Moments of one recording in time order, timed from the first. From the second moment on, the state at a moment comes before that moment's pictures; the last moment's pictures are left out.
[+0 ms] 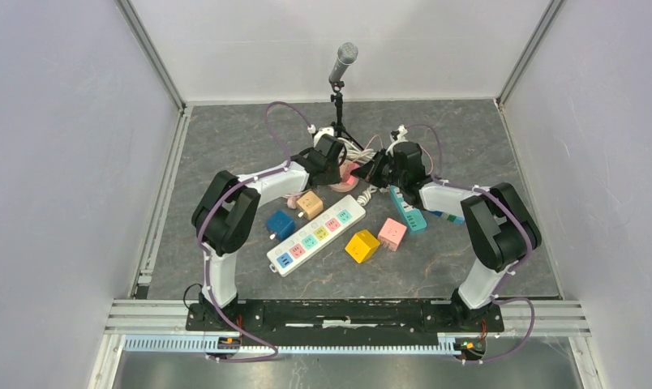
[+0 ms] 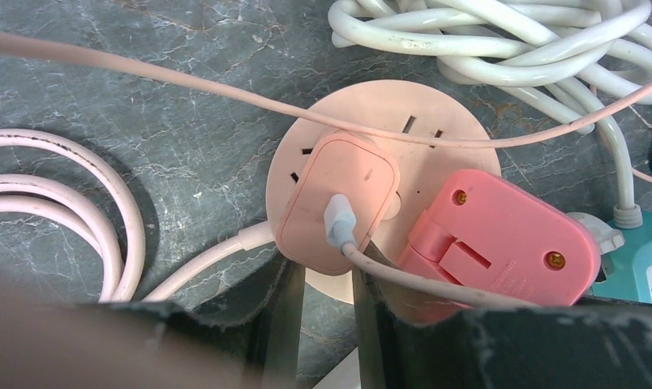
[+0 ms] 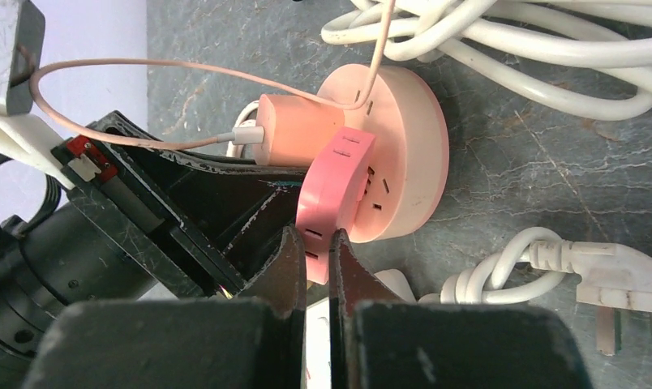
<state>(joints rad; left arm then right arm) -0.65 1.99 1.36 -0.23 -0.25 -0.59 0.42 1.74 0.88 0.38 -0.29 0.85</state>
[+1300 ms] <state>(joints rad) -0.66 2.02 1.42 -0.28 -0.23 -0.59 0.47 1.79 0.82 0.47 -0.20 0.96</state>
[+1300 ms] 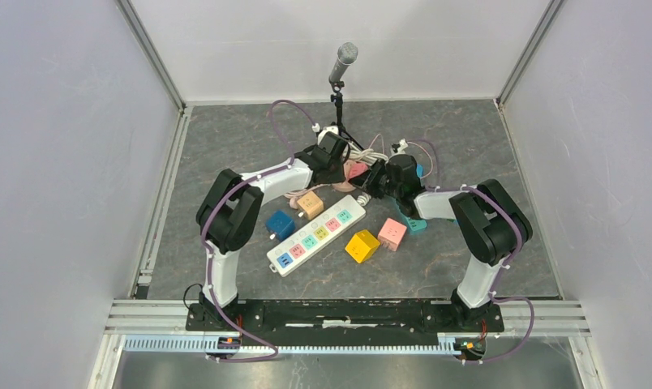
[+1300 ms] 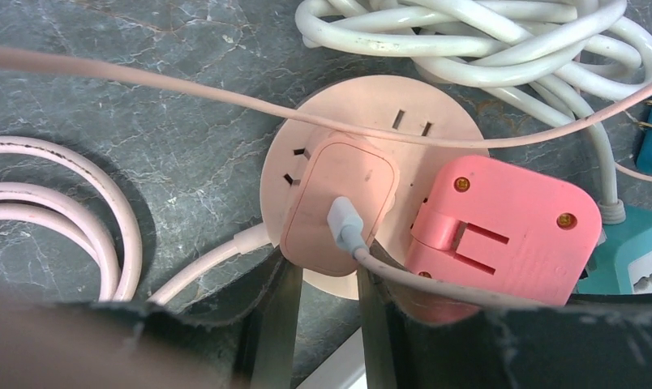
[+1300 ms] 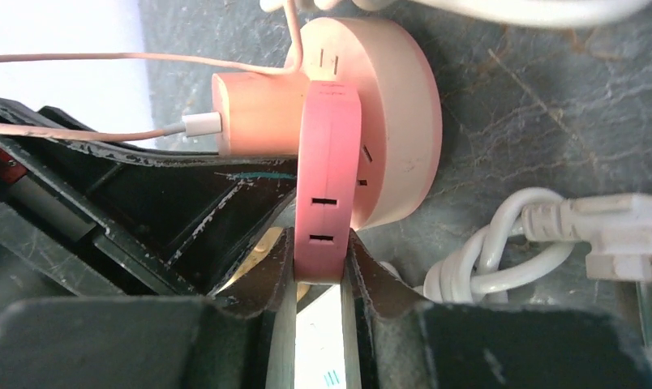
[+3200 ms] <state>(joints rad) -0.64 1.77 1.35 -0.54 -0.02 -0.51 0.43 0.92 0.44 -0.17 -0.05 0.59</state>
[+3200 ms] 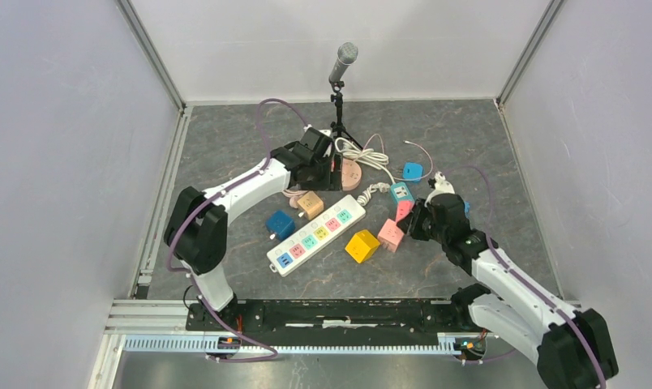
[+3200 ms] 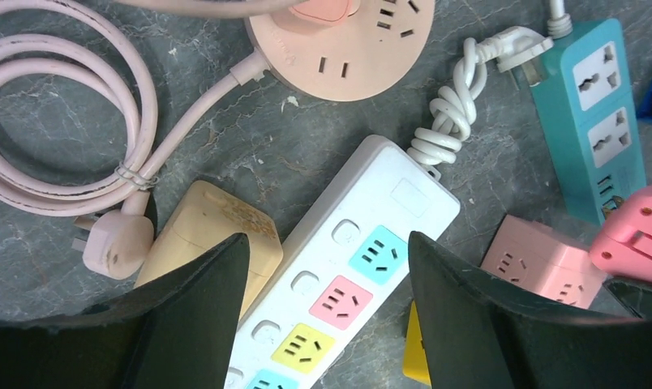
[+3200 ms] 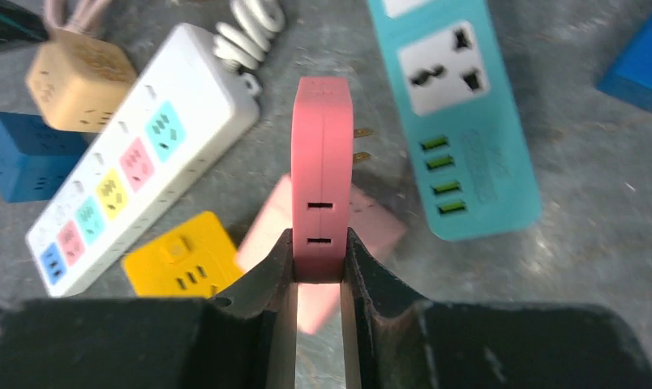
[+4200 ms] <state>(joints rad) -0.64 1.61 1.25 -0.35 -0.02 -0.48 0.42 0.54 0.24 -0.42 -0.05 0.67</state>
